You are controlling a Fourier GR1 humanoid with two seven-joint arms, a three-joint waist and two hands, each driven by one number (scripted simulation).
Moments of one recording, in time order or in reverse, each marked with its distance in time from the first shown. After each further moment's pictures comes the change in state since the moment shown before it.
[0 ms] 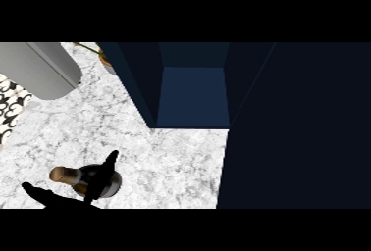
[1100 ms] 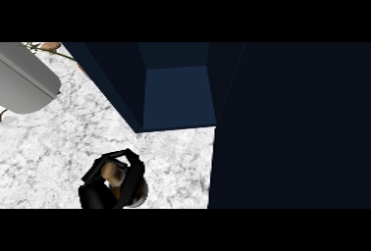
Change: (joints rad) left arm -0.195 0.239 -0.441 -0.084 0.181 -0.010 -0.084; right arm -0.017 0.011 0.042 0.017 -0.007 0.033 -0.020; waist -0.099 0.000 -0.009
